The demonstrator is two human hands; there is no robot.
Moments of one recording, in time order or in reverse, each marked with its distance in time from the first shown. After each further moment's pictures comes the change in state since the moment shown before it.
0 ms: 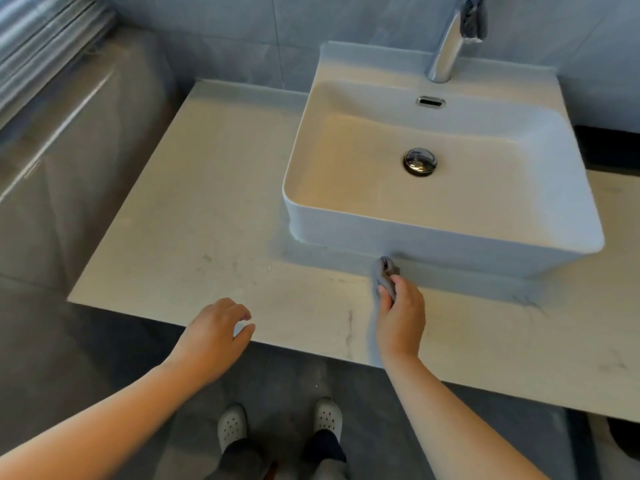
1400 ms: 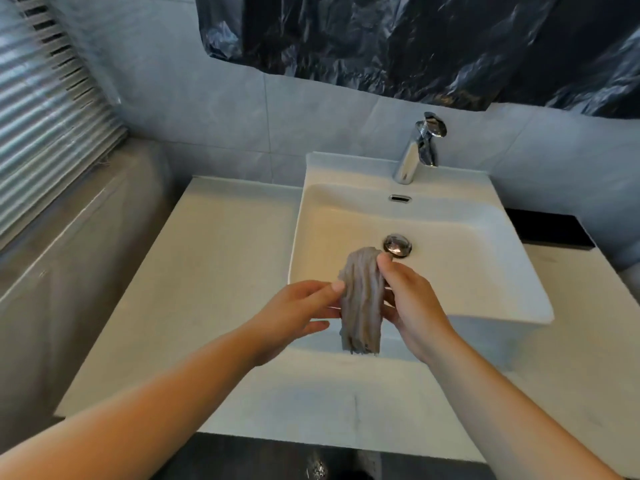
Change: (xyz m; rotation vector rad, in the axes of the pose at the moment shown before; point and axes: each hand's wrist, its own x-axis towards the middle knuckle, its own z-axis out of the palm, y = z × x) left_hand 0.080 0.120 -0.141 -1.125 -0.414 0.058; right_hand 0.075 -0.181 -0.106 0.733 -0.418 0.233
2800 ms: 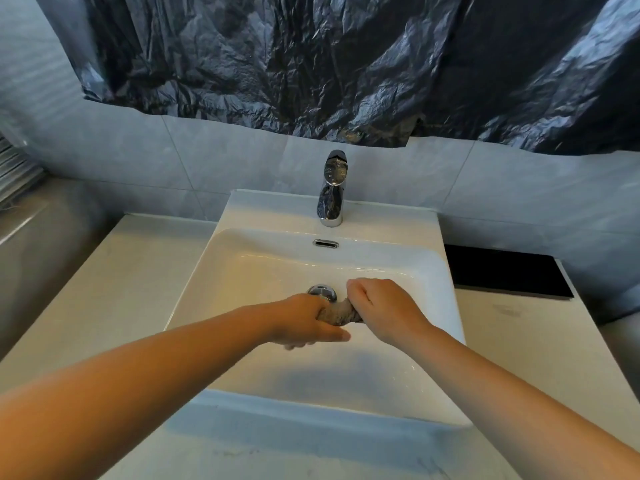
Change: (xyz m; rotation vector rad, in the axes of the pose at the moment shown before) left_hand 0.210 0.088 0.130 0.986 -0.147 -0.128; right_hand 0.165 -0.024 -0.189 -1.029 -0.226 -0.376
